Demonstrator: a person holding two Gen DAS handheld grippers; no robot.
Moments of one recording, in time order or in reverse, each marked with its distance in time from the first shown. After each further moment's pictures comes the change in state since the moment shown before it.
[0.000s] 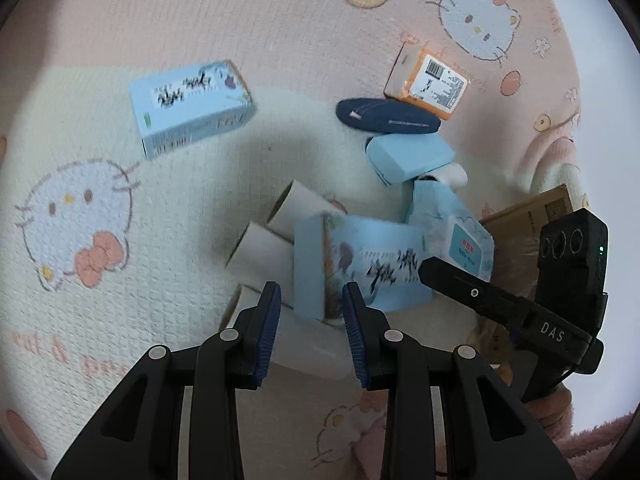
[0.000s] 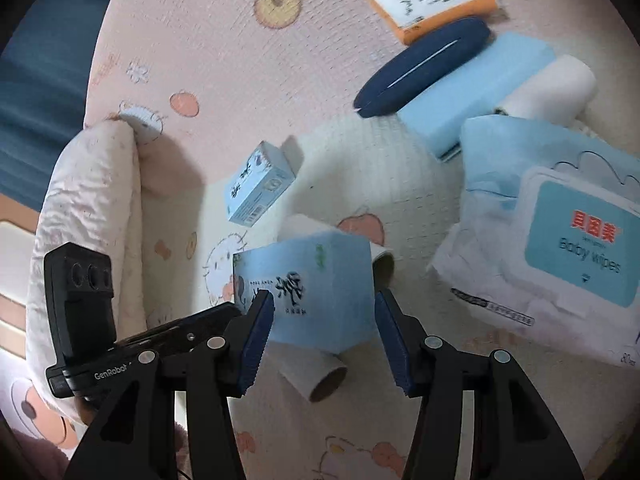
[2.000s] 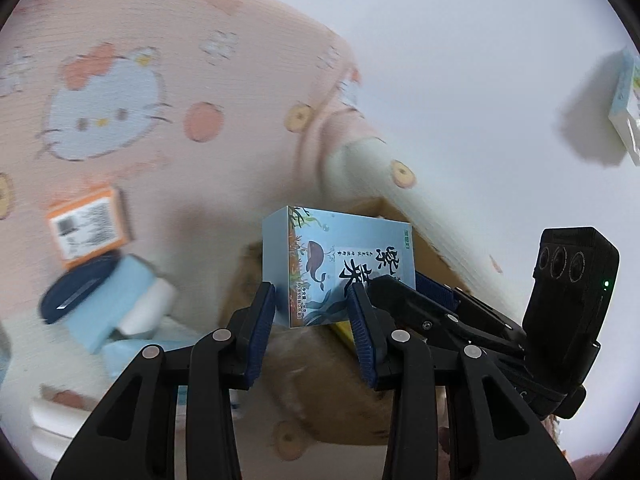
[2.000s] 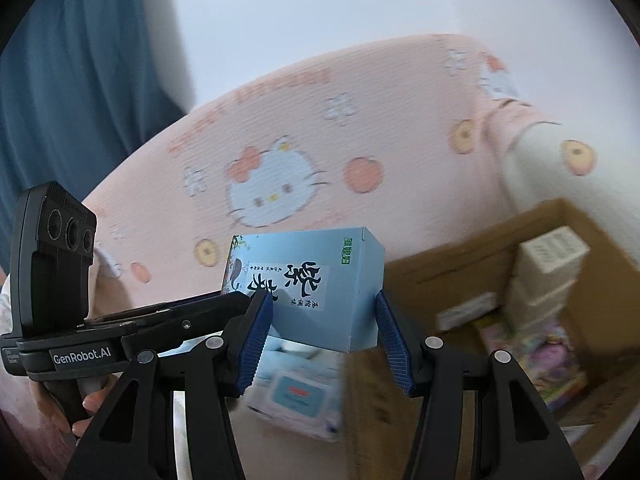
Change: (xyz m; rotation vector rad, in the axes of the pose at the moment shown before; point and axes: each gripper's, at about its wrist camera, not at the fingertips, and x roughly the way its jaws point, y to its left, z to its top) left arm -0.012 -0.325 0.026 0.531 -0.144 -0.389; right arm -0.301 -0.025 -0.002 -0.133 -0.626 -0.403
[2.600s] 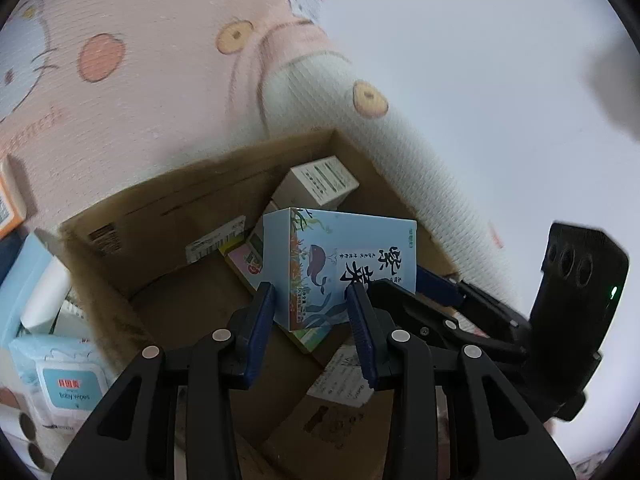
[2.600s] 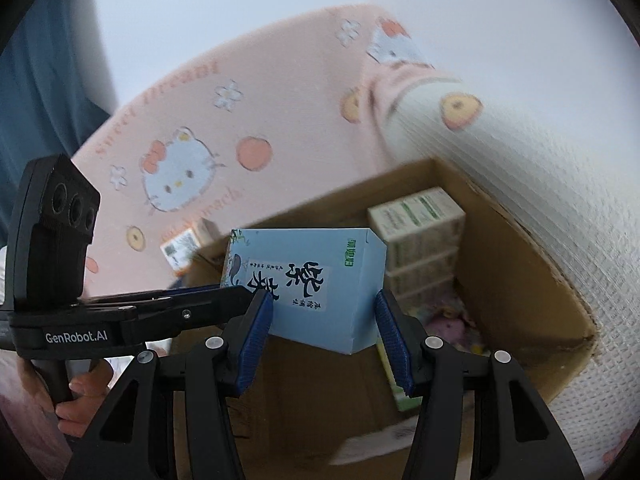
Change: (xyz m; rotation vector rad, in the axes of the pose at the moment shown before) left arm 0.131 -0.077 0.007 0.007 0.237 -0.028; right arm -0.016 -0.130 -0.003 0.064 0.144 -0.130
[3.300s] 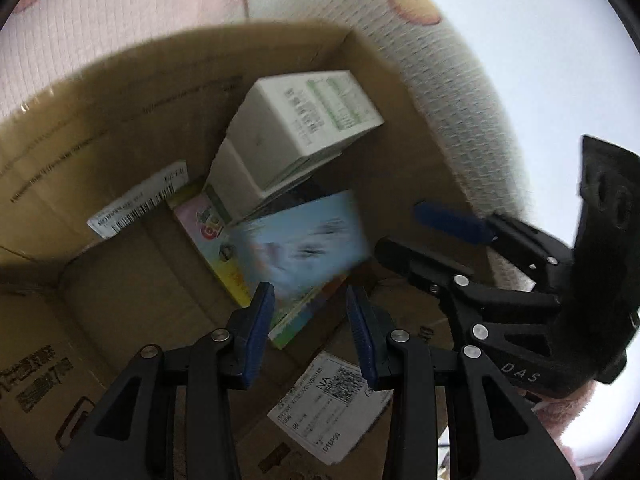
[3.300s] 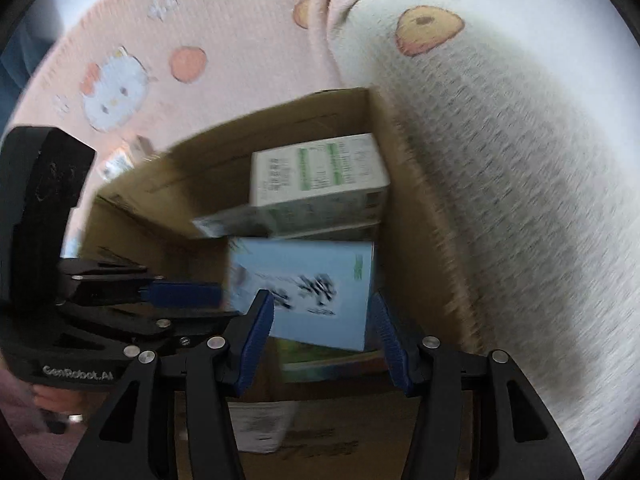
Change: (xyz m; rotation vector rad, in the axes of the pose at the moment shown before) left arm 0.110 0.002 0.019 -0.134 0.305 -0.026; right arm 0.062 -0.064 0.043 -0.231 0.389 -0.154
